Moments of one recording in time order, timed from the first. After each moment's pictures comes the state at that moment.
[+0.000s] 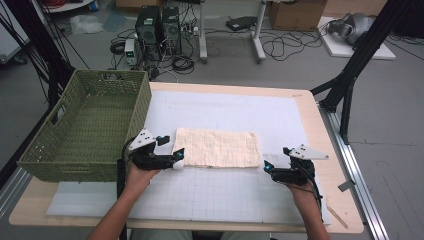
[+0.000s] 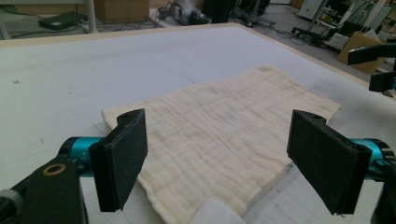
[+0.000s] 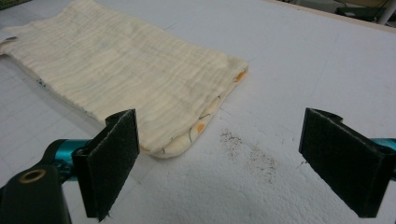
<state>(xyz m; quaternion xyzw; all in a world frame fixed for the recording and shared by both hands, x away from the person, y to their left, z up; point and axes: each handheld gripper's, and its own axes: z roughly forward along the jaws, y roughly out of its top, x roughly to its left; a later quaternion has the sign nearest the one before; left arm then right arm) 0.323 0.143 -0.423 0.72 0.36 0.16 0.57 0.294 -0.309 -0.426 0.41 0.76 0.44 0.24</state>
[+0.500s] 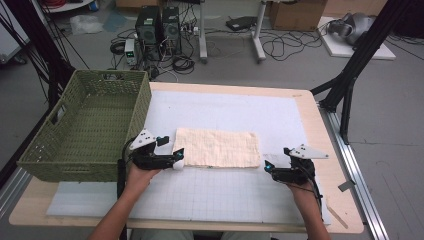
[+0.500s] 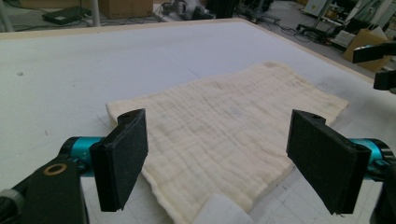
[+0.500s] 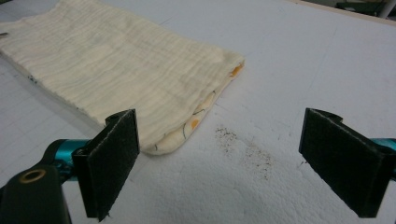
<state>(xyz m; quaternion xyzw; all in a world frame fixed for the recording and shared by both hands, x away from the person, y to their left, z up) 0.325 0.144 -0.426 0.72 0.37 0.16 0.56 0.297 -0.312 -0.429 0.42 0.76 0.44 0.24</state>
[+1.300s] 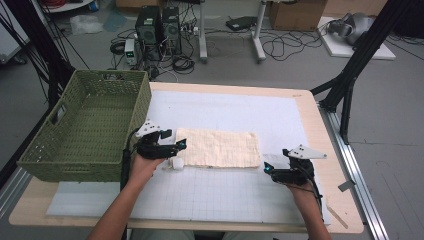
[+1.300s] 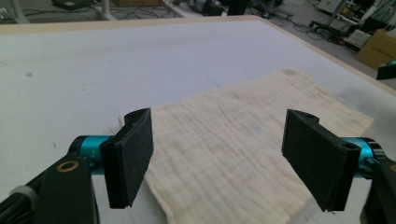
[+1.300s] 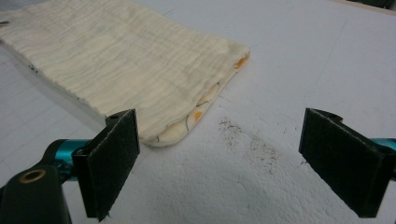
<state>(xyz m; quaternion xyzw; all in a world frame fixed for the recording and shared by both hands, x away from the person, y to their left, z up) 0.357 0.135 -0.415 0.72 0.41 0.16 0.54 0.298 -0.311 -0.433 0.41 0.77 0.43 0.23</state>
